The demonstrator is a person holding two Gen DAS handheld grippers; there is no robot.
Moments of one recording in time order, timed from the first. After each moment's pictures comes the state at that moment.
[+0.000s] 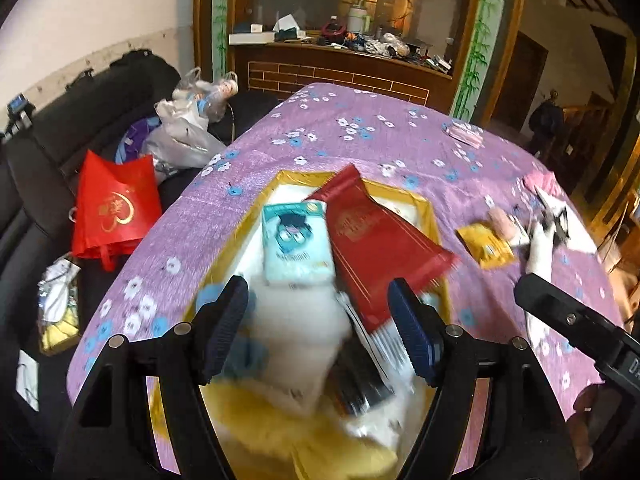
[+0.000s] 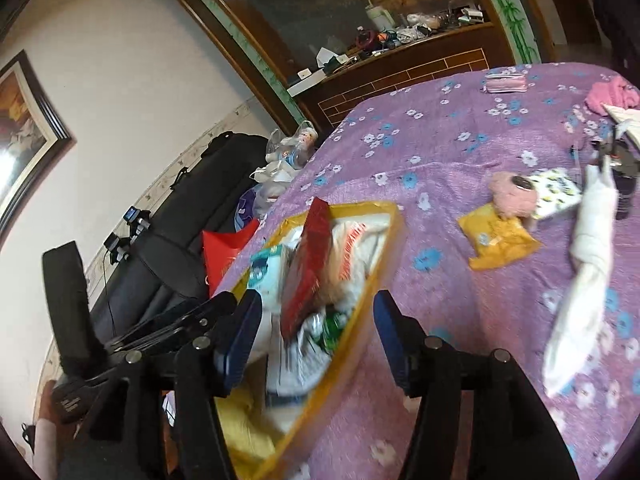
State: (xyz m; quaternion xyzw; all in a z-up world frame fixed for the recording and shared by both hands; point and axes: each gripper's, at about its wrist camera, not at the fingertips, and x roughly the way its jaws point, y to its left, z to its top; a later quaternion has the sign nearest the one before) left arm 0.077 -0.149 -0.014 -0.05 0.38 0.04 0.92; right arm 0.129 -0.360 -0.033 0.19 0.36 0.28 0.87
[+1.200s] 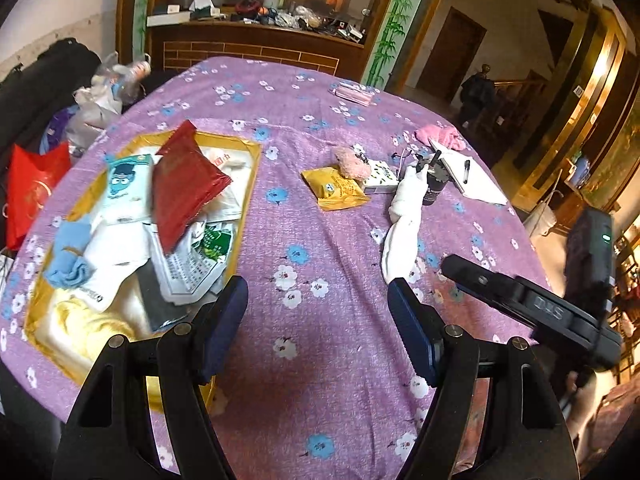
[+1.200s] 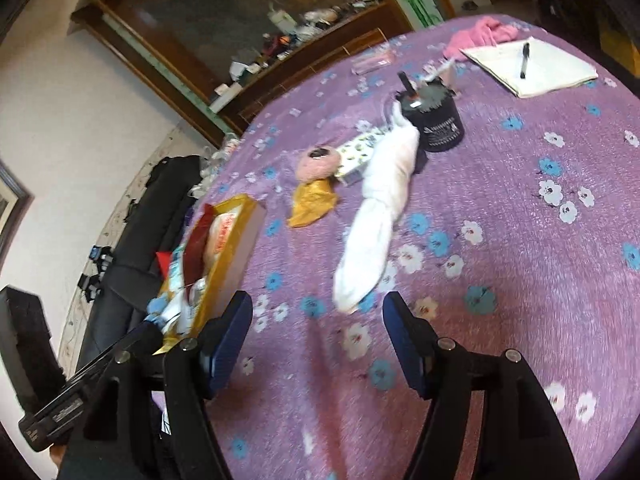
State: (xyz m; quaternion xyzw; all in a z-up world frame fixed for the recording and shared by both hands) left arm 0.050 -0.268 -0.009 -0.09 0.42 -0.11 0.90; right arm 0.102 -0.508 -0.067 0.26 0.42 0.17 0.86
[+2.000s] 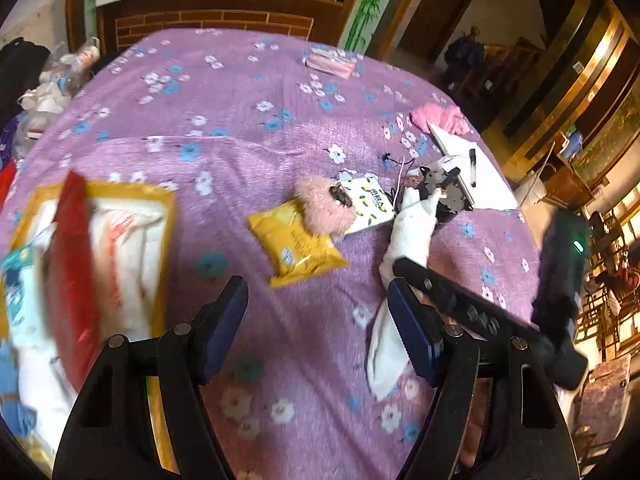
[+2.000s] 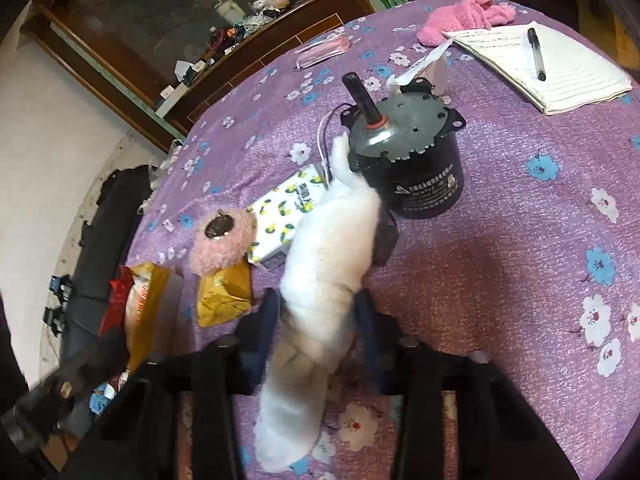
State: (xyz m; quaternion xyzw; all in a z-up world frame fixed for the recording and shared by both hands) left arm 0.196 -0.316 -0.029 -0.07 0.49 -0.16 0.85; right arm 0.206 -0.520 -0.095 0.26 0.45 0.11 0.85
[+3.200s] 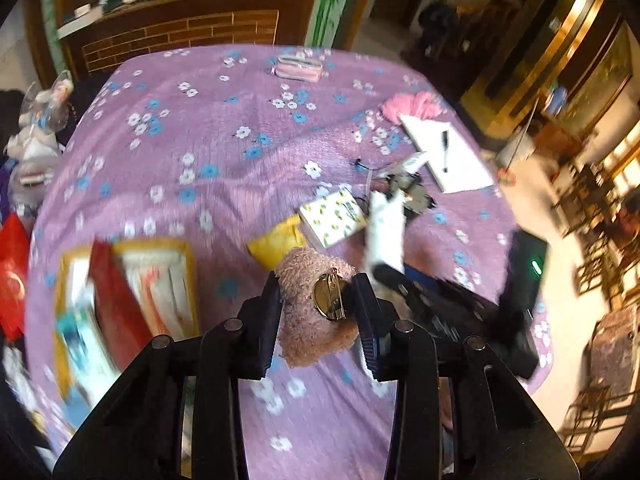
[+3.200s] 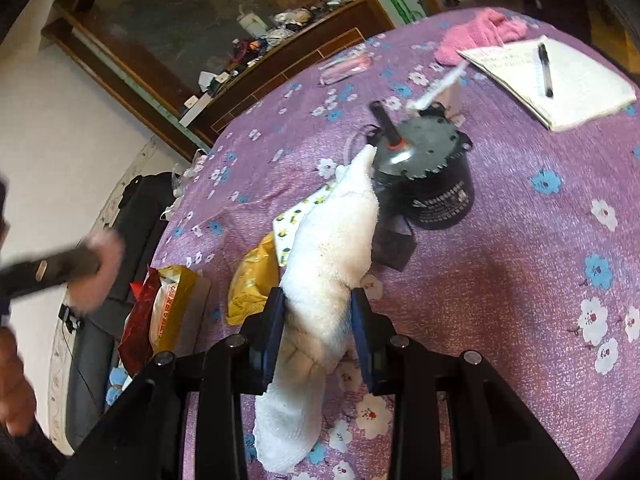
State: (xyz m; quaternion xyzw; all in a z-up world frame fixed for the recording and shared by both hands) left arm 0.184 -0.312 0.041 -0.01 0.51 -0.20 0.84; right arm 0.196 -0.521 -0.081 0.26 0.41 0.14 0.86
